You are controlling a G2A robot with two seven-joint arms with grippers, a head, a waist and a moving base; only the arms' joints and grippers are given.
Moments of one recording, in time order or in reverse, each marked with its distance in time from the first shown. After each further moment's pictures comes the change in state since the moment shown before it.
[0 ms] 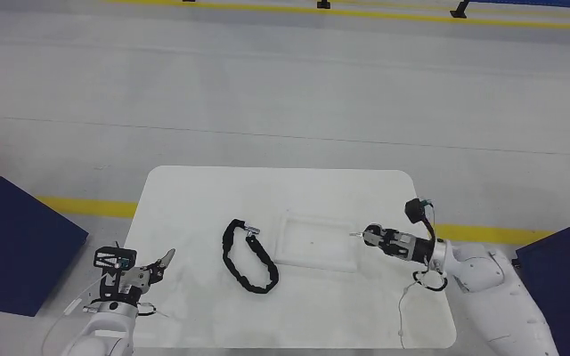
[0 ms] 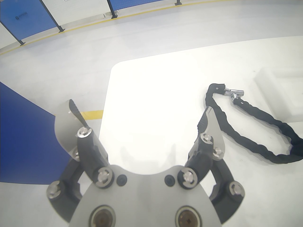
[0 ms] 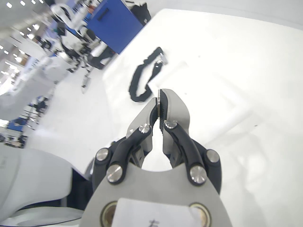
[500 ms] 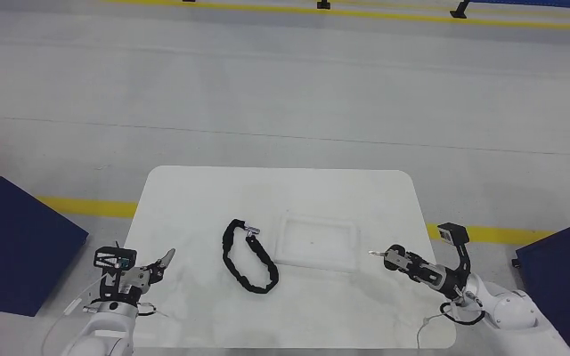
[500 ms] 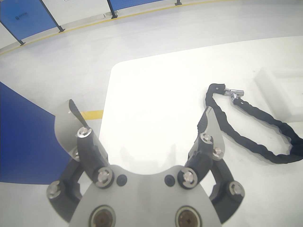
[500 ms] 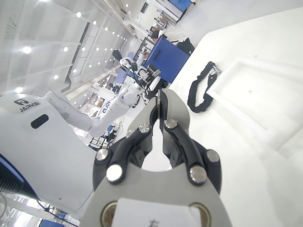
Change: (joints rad) left arm 0.000 0.000 0.000 0.000 0.000 0.000 0.000; right arm -0.242 0.080 0.074 -0.127 0.491 0.018 0.114
